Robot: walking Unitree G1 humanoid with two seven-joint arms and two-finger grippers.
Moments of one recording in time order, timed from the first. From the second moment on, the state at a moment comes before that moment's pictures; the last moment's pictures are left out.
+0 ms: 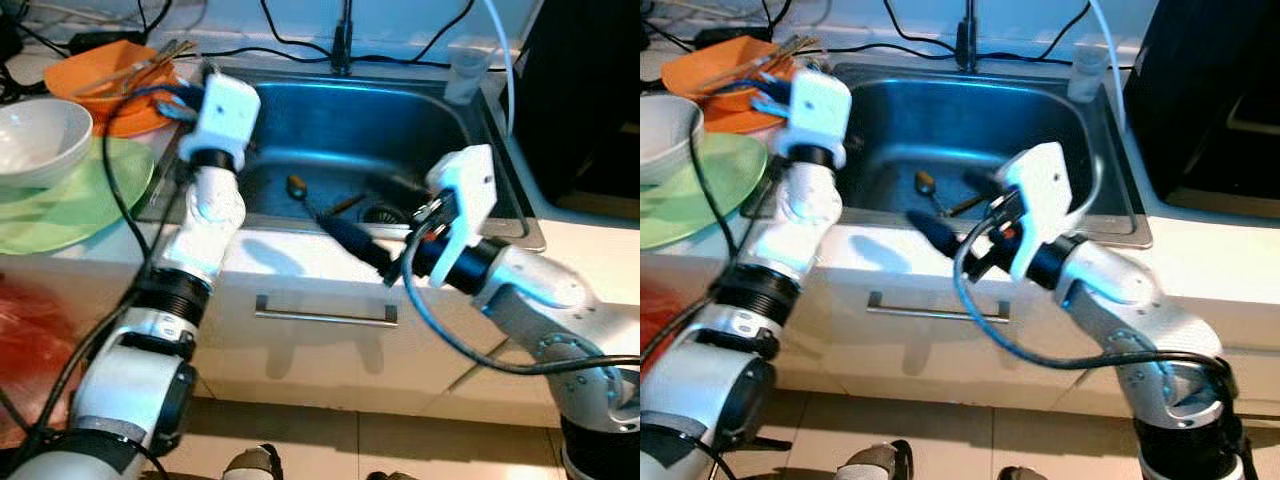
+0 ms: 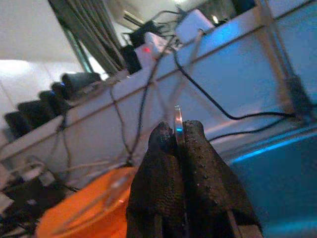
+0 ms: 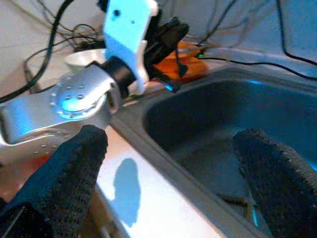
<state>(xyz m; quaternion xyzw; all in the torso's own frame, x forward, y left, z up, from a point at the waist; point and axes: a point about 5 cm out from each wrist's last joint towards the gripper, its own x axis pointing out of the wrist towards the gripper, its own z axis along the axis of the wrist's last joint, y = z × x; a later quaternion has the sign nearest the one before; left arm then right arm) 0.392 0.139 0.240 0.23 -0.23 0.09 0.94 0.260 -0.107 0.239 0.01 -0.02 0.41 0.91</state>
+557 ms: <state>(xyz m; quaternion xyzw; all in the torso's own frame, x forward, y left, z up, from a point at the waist) 0.392 0.105 0.205 0.17 -0.17 0.01 0.97 0.257 -0.126 0.228 -0.01 0.02 0.34 0.94</state>
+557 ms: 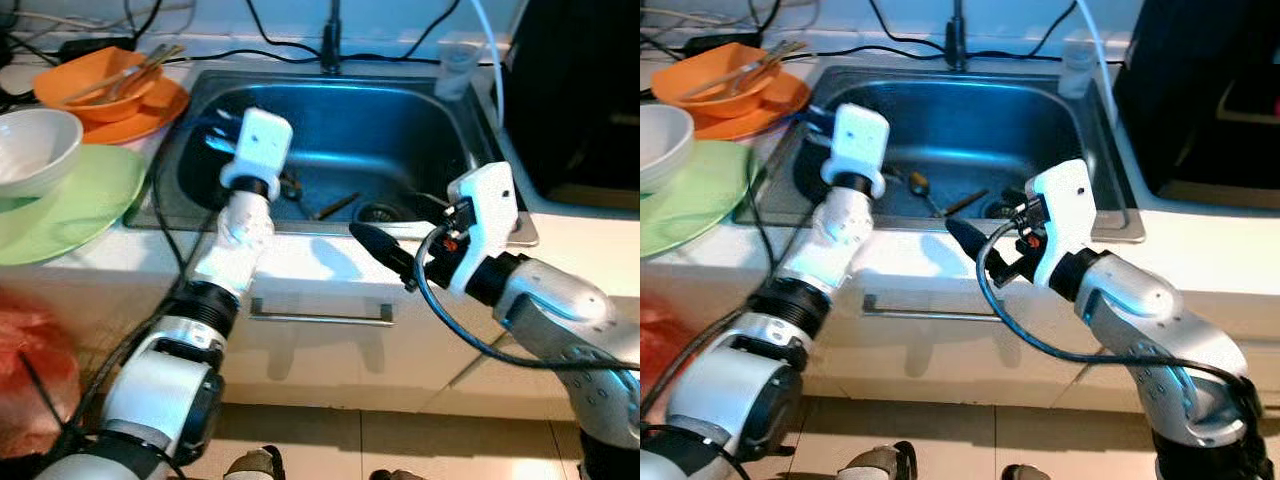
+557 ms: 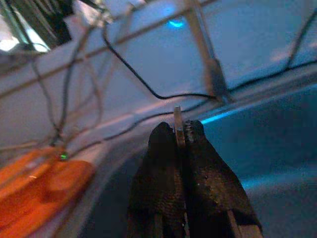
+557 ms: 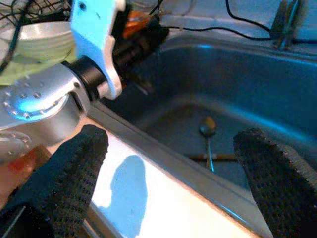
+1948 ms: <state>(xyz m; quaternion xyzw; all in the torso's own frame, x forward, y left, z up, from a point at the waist) 0.400 0.111 0.183 0.08 -0.08 0.01 0.99 0.242 -0.125 0.217 0.01 0.09 0.37 0.93</state>
